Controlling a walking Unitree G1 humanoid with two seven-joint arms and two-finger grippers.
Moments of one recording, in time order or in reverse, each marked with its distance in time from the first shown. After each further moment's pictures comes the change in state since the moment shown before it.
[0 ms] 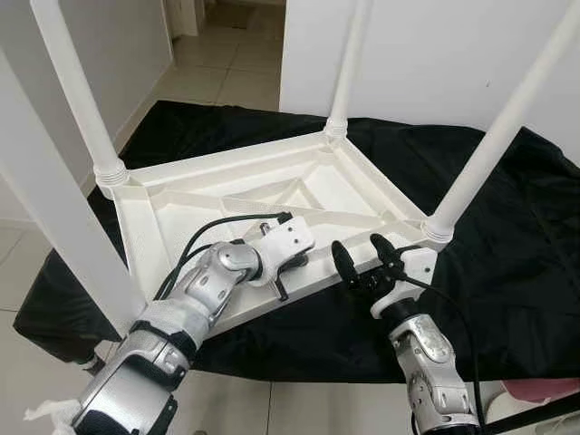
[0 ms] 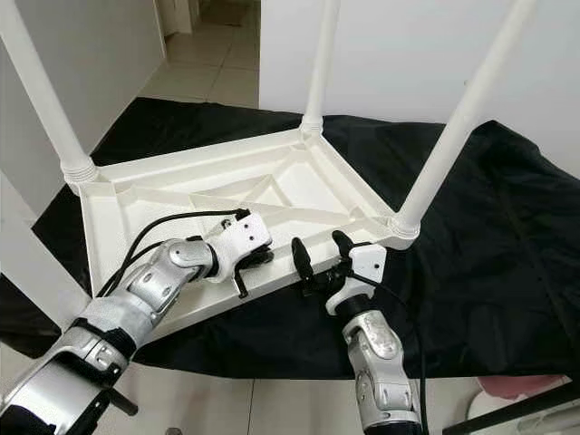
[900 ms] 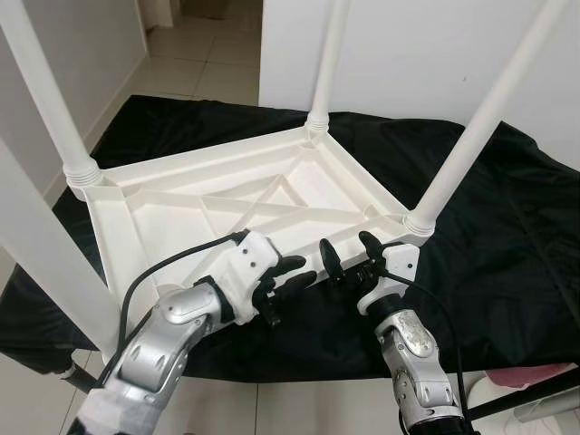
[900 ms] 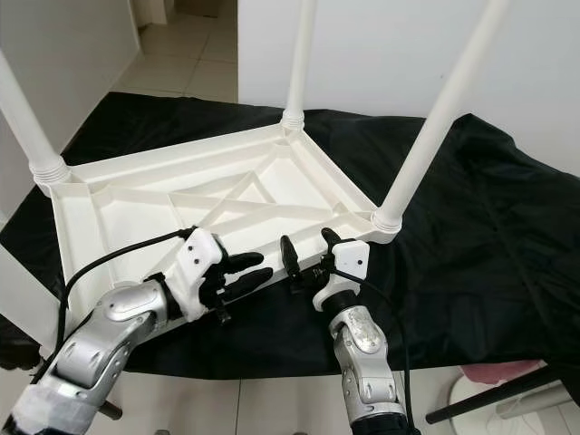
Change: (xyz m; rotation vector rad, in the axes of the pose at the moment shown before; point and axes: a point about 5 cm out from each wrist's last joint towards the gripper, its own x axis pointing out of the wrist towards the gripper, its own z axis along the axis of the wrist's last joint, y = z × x) left arm -0.084 -0.054 0.001 -0.232 -0.284 -0.058; right arm 0.009 0.011 -0.008 -0.029 0.019 0.004
